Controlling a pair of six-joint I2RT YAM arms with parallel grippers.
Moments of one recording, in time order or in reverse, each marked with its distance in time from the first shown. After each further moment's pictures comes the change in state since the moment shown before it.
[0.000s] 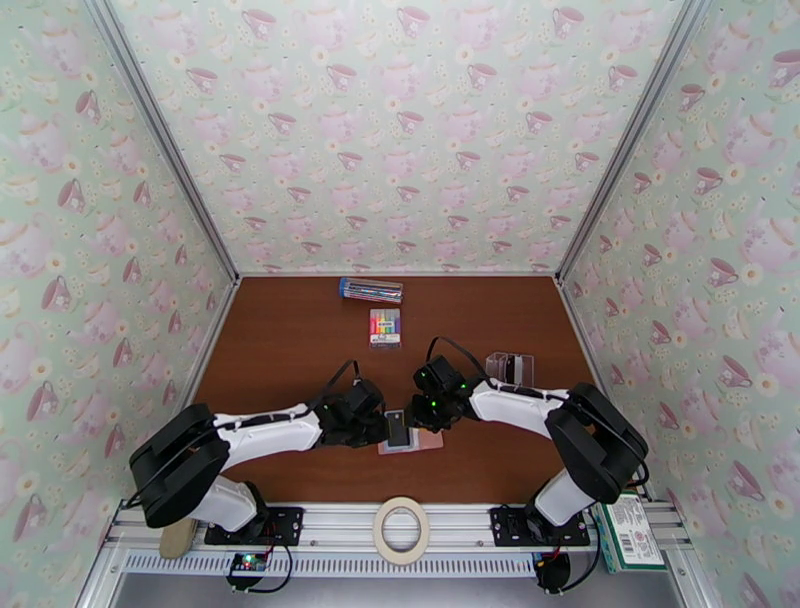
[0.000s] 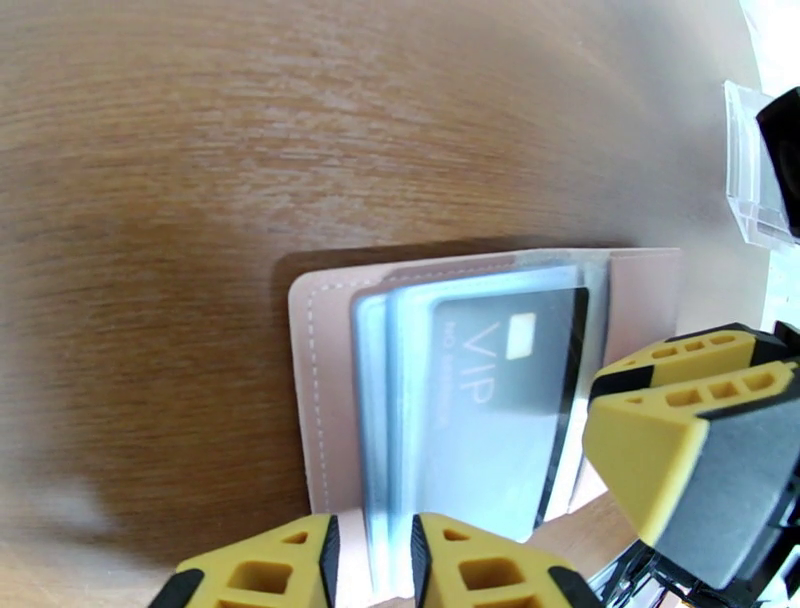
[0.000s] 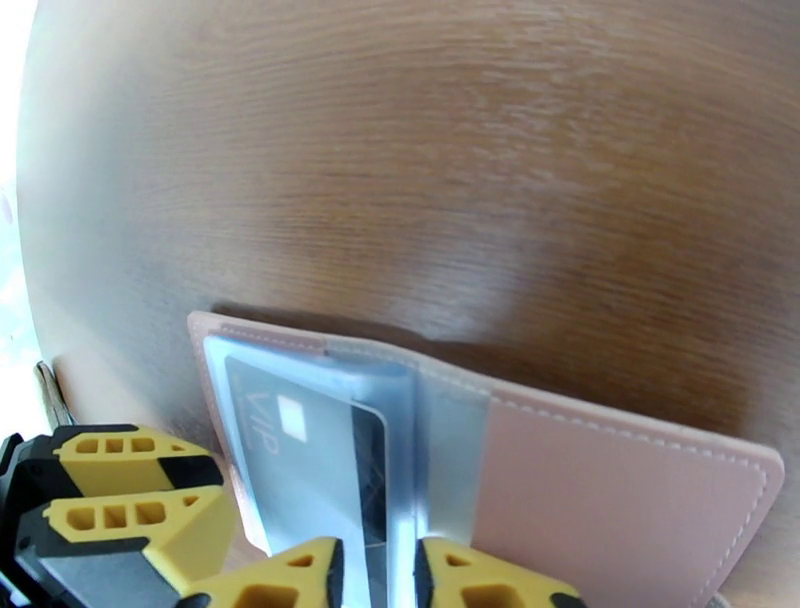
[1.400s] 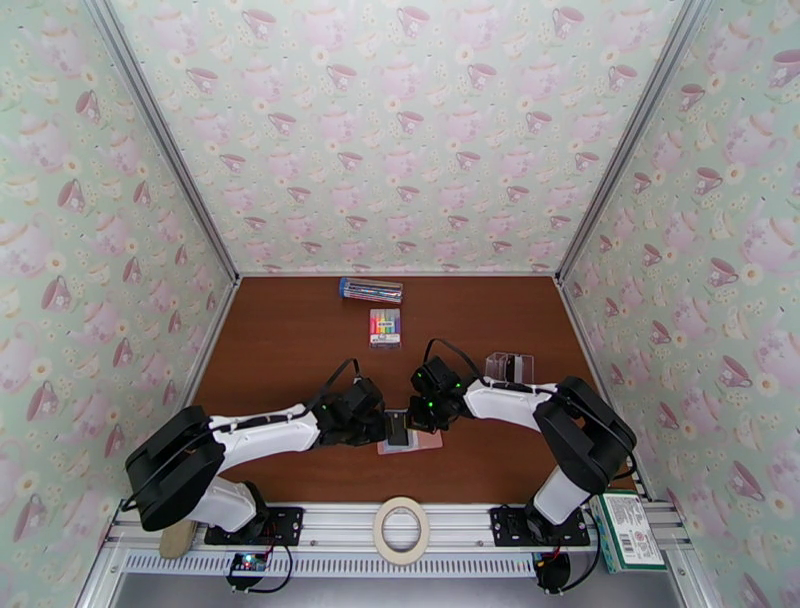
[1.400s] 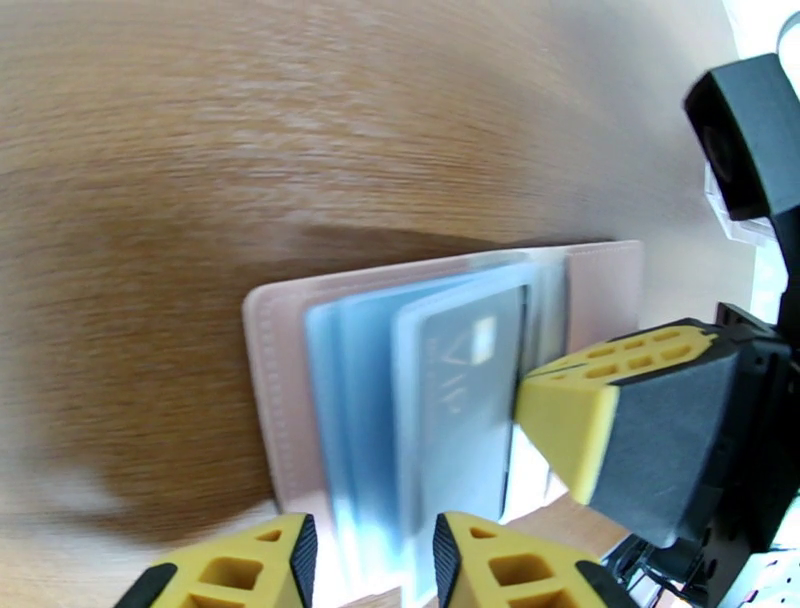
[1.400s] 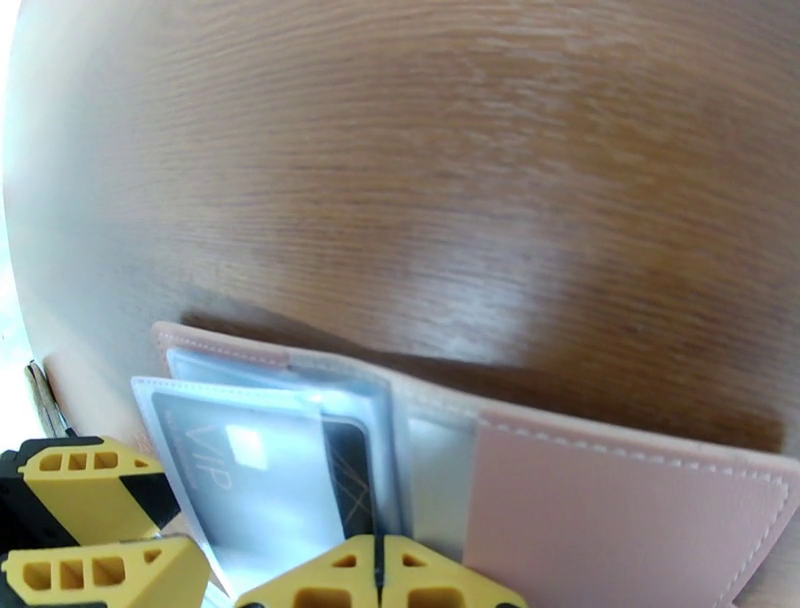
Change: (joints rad) left arm -0.004 -0.010 0.000 0.031 0.012 0.008; right arm 0.005 0.059 0.018 0.010 -0.017 0.000
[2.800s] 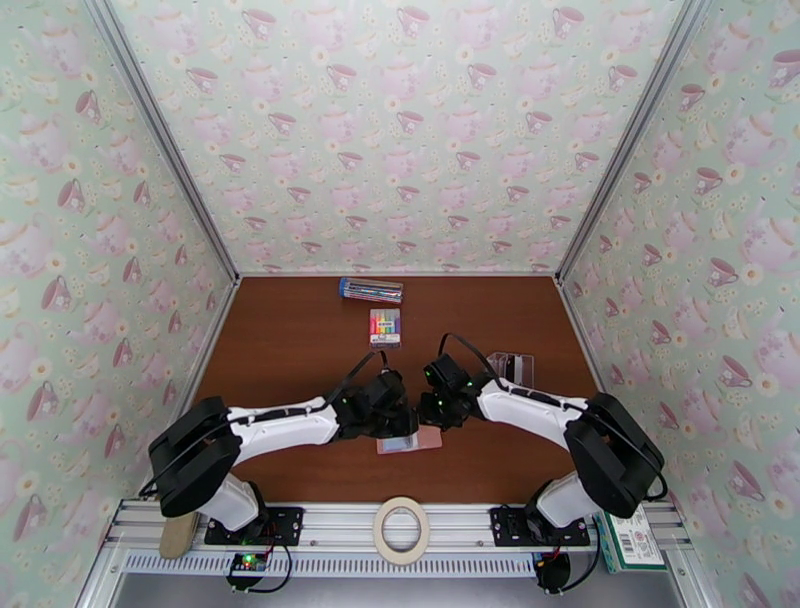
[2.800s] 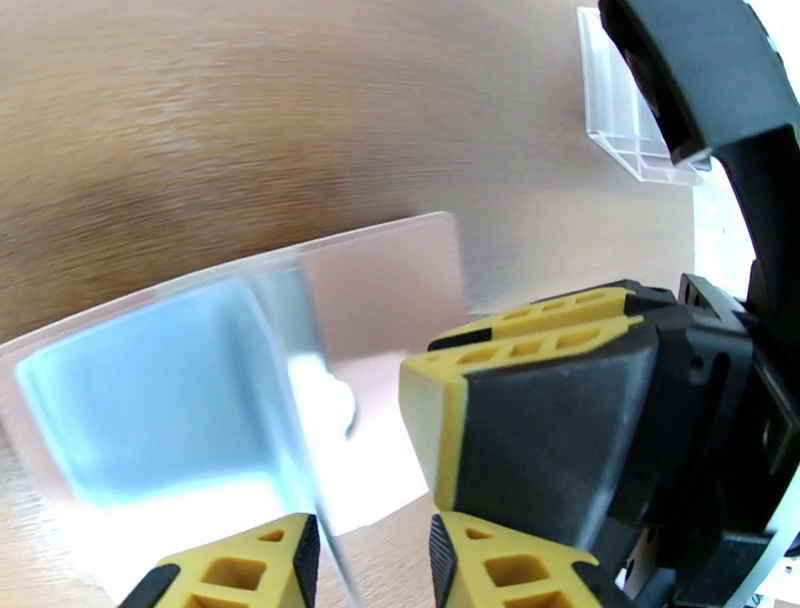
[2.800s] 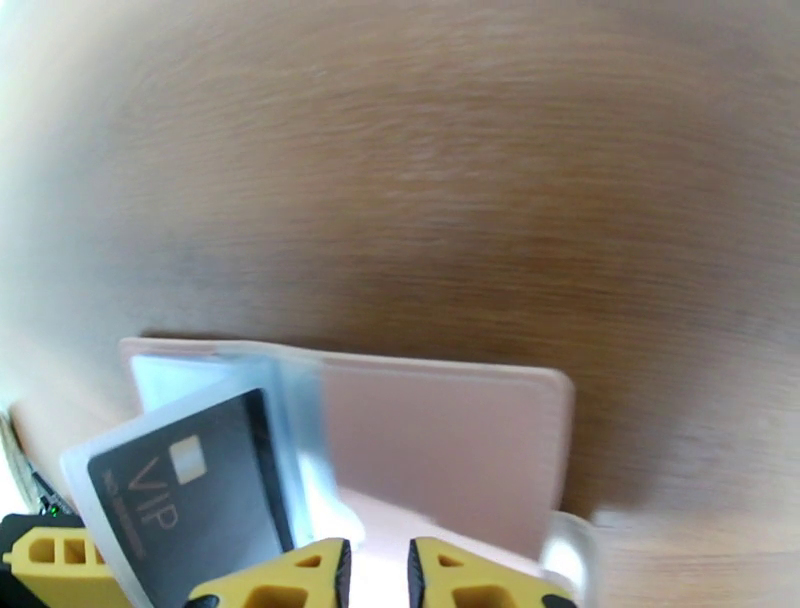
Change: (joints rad) left arm -0.087 0.119 0.193 0.018 0.040 0.032; right arm -0.023 -0.156 -0.002 -0.180 0.207 -0.015
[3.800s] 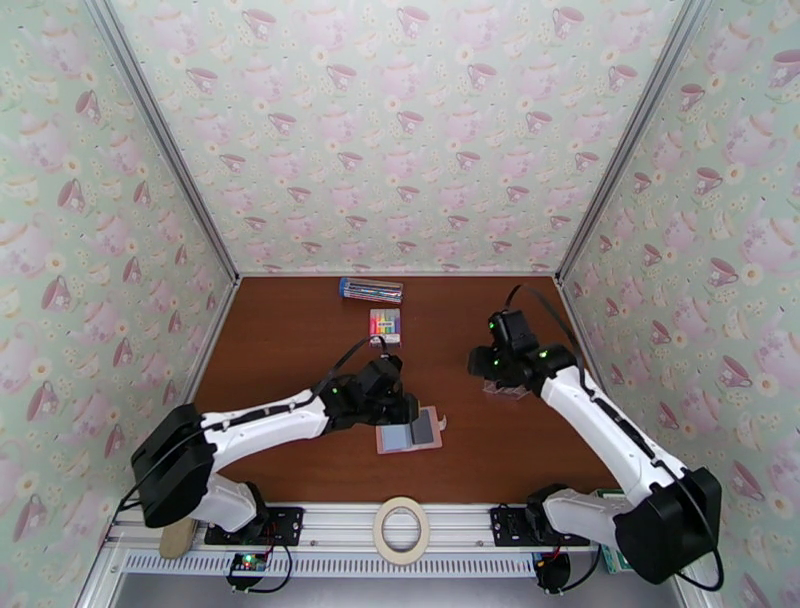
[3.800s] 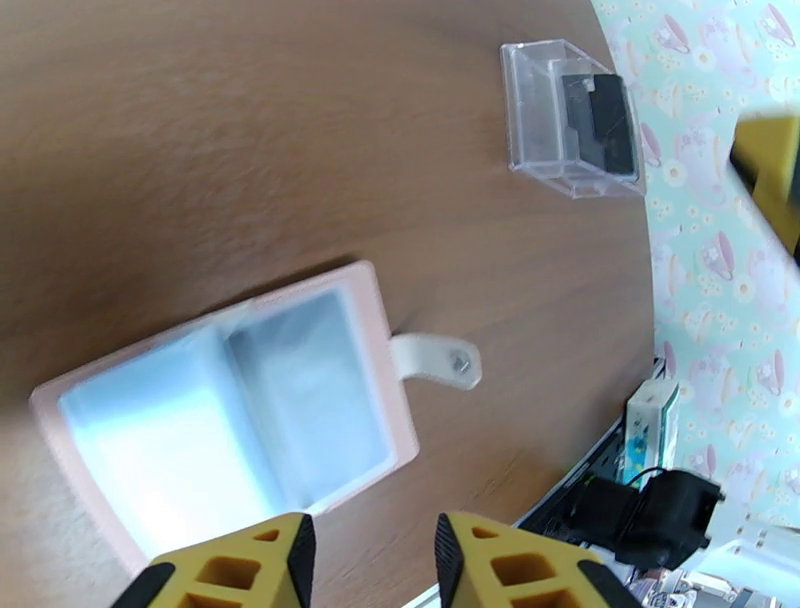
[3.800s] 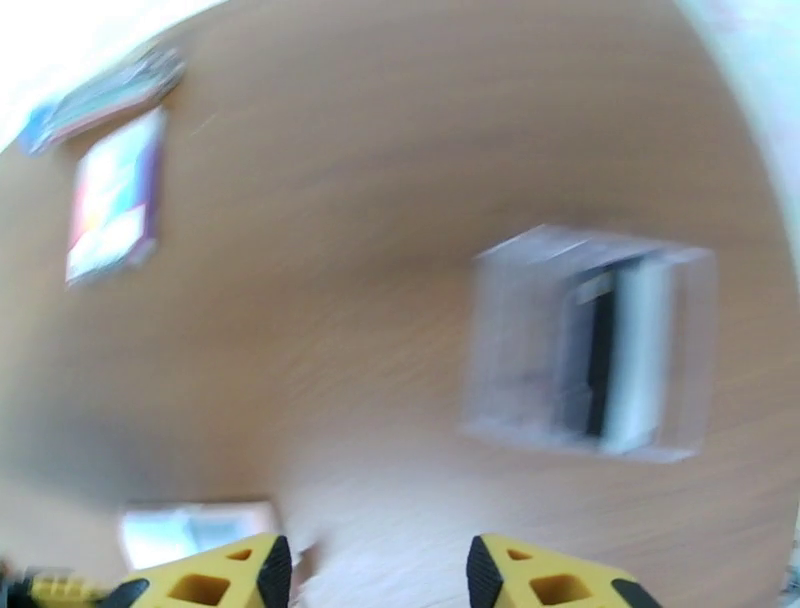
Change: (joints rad) left arm 0.043 -0.141 -0.012 -0.070 0.003 0.072; right arm -0.420 -0.222 0.302 -0.371 0.336 -0.295
